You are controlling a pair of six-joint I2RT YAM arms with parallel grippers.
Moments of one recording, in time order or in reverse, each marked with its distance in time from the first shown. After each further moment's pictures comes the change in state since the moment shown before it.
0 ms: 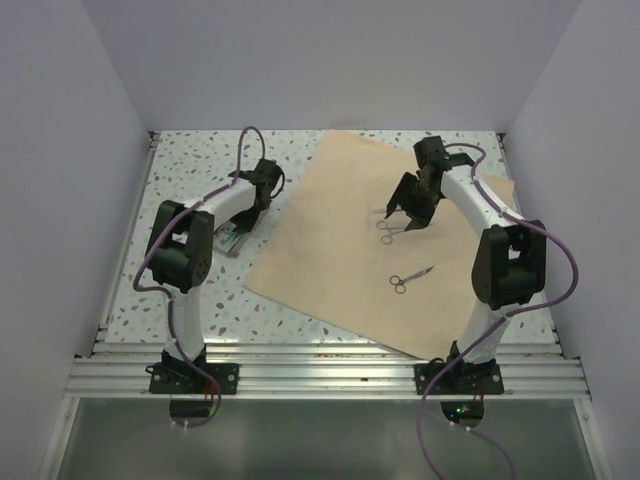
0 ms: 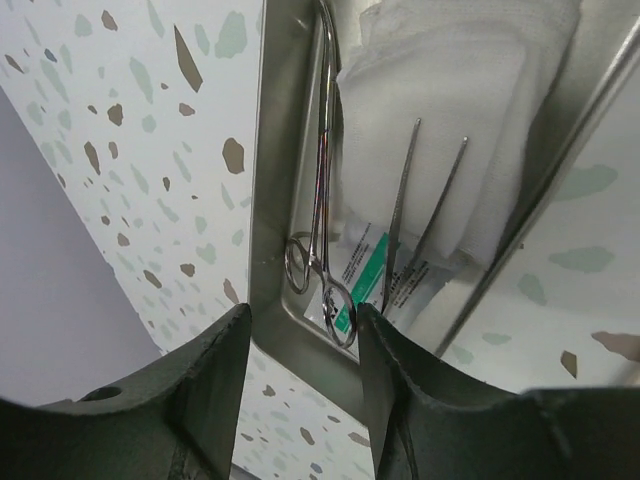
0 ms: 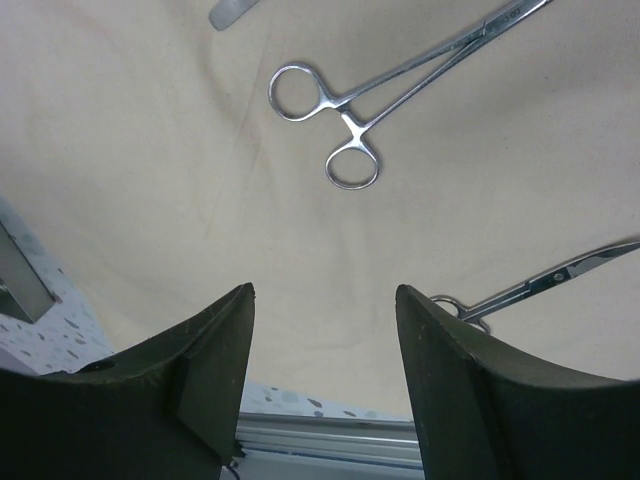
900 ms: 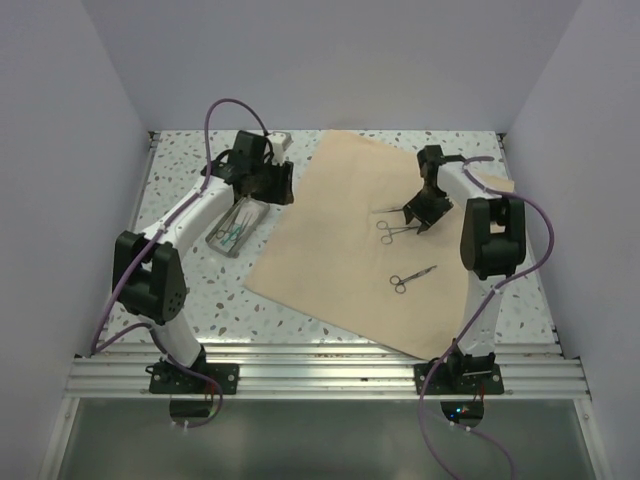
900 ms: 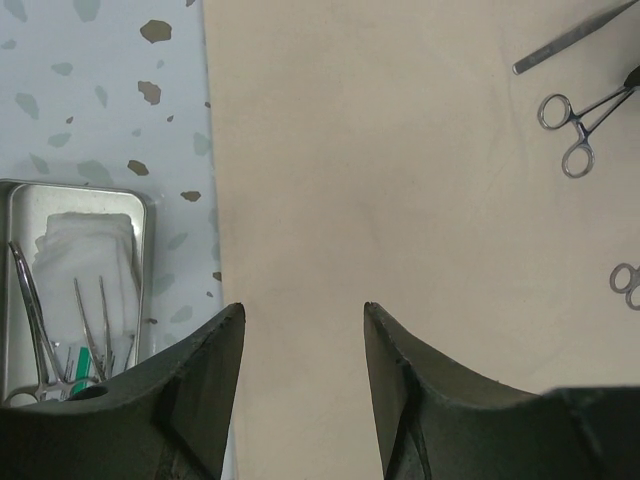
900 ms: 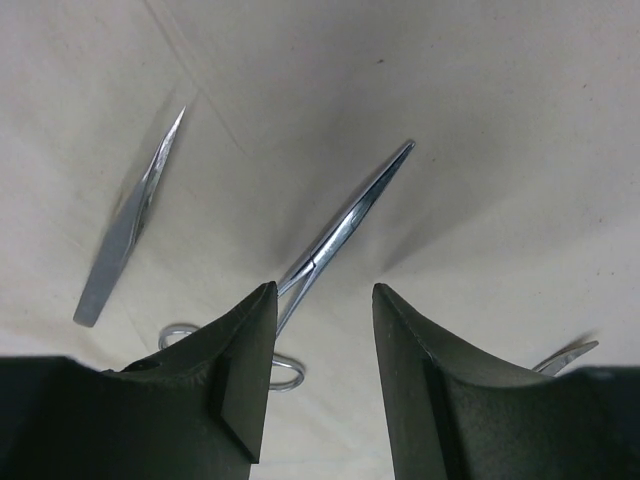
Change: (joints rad) left arm -0.003 -0.297 -0.006 0.222 0.796 -0.212; right arm -0.082 0.275 0.096 0.004 0.235 0.245
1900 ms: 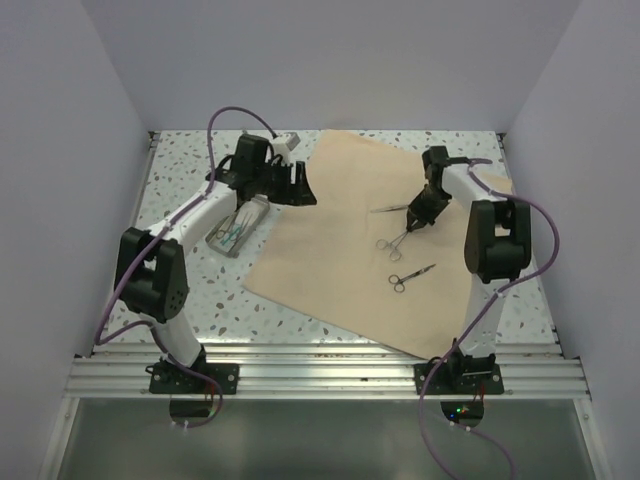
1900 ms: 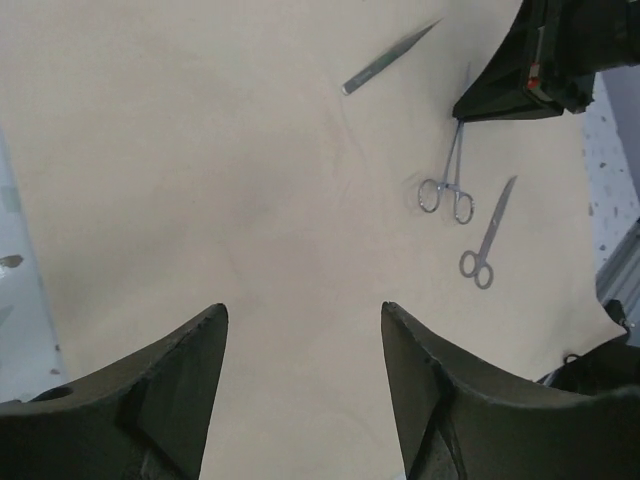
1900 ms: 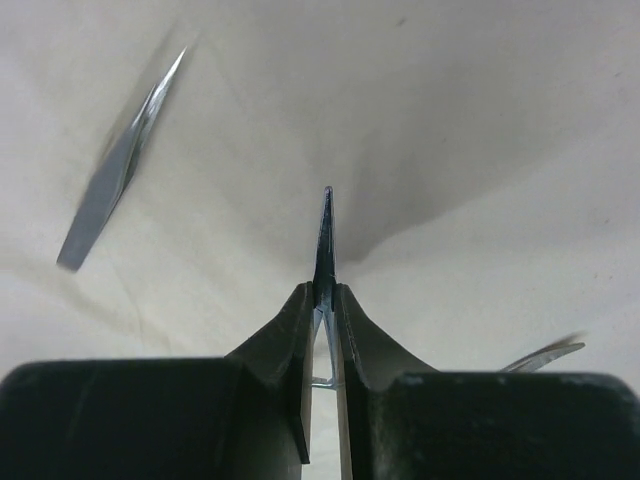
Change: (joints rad) left arm -0.002 0.013 -0.052 0.164 0.270 -0.103; right arm -0.029 -0.003 -0.023 0.016 -0.093 -0.092
